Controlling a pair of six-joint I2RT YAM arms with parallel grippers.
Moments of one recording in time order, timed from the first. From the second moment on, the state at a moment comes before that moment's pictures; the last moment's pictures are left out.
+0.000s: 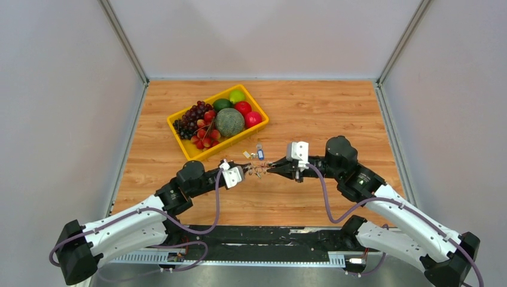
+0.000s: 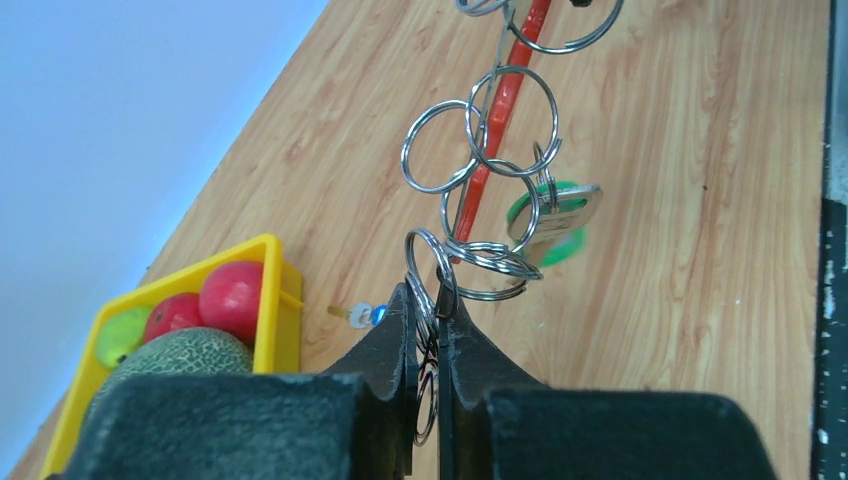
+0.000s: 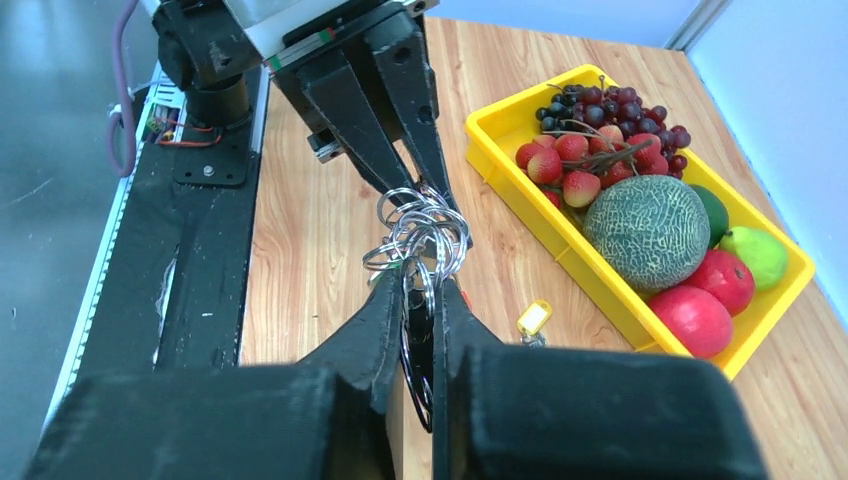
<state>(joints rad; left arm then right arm) -0.91 0.77 0.42 0.25 0.22 0.47 0.78 0.85 0.79 -0.11 -0.63 -0.31</state>
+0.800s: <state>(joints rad) -0.91 0.68 0.56 0.16 -0.10 -0.23 0.99 1.04 1.03 -0.20 -0.11 -0.45</state>
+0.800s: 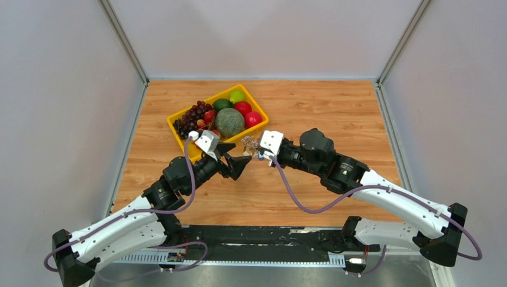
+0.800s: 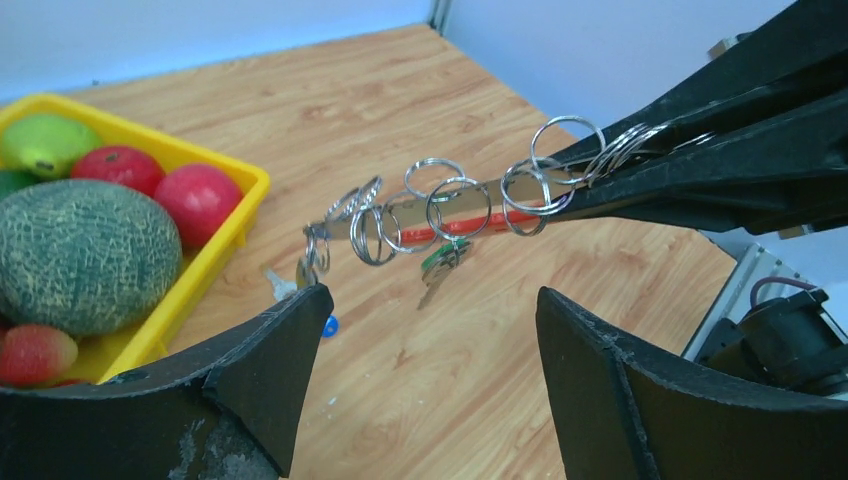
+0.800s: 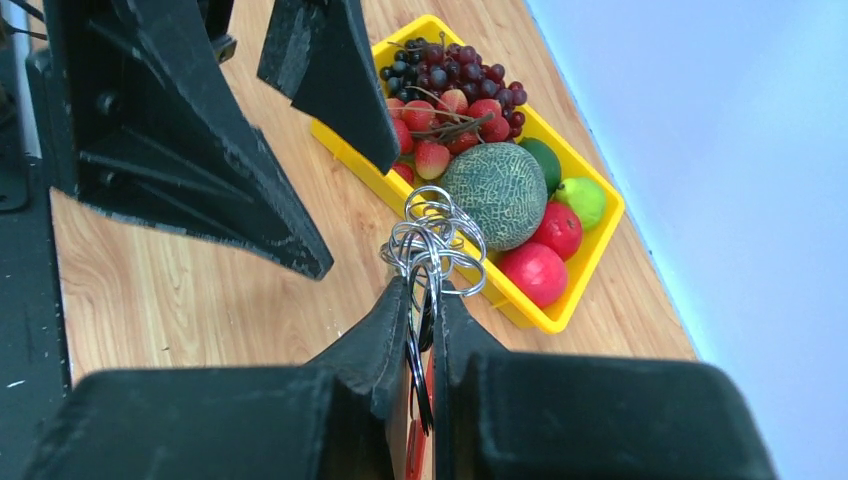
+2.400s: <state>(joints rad) -0.91 0.44 0.43 0.27 -0.05 -0.15 1.14 1.12 1.14 -0.11 -0.17 -1.02</state>
